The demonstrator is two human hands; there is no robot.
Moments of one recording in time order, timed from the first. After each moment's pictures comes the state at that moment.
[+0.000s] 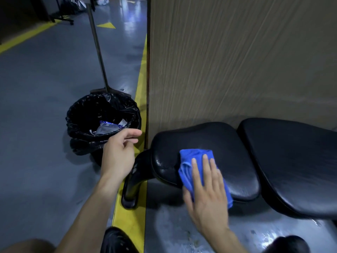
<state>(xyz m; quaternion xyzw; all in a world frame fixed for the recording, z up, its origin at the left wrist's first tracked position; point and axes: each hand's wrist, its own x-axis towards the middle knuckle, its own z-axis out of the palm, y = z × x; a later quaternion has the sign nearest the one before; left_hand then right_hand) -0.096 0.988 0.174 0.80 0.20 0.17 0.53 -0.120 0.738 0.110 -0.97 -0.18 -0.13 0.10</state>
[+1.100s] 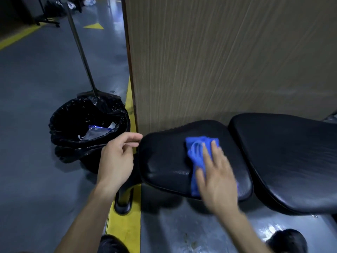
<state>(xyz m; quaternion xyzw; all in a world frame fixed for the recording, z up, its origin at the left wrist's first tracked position) -0.086 0.956 0.181 0.85 0.18 0.14 0.48 -0.065 0.703 0.129 -0.98 -0.10 -0.11 0.12</state>
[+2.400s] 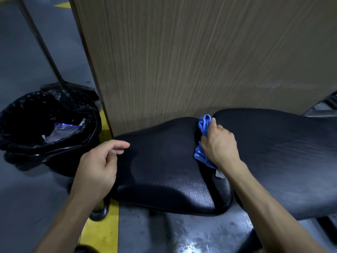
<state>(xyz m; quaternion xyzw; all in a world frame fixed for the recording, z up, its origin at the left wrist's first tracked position) -0.055 0.922 0.159 0.88 0.12 0.12 0.44 0.070 0.648 0.164 -1.00 -0.01 -0.03 -0.02</state>
